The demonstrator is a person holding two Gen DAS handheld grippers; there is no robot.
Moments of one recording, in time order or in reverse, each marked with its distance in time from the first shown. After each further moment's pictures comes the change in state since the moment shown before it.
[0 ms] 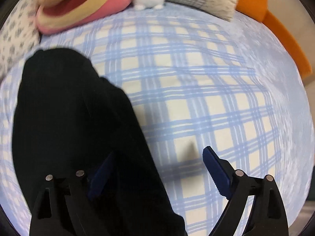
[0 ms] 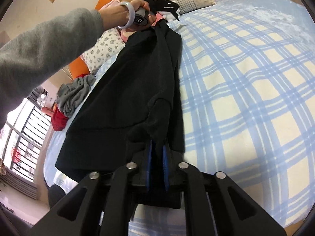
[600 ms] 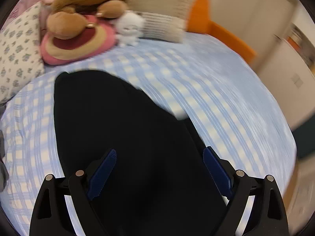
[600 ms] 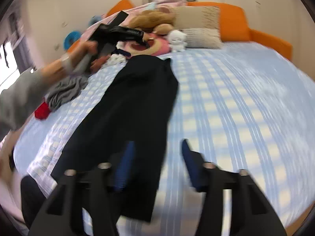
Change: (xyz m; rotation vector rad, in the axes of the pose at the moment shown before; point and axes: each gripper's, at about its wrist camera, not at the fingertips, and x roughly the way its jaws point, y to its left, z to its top) left arm -0.141 0.099 -0.131 0.278 -0.227 -0.269; right arm -0.030 0.040 0.079 -0.326 -0.106 -0.144
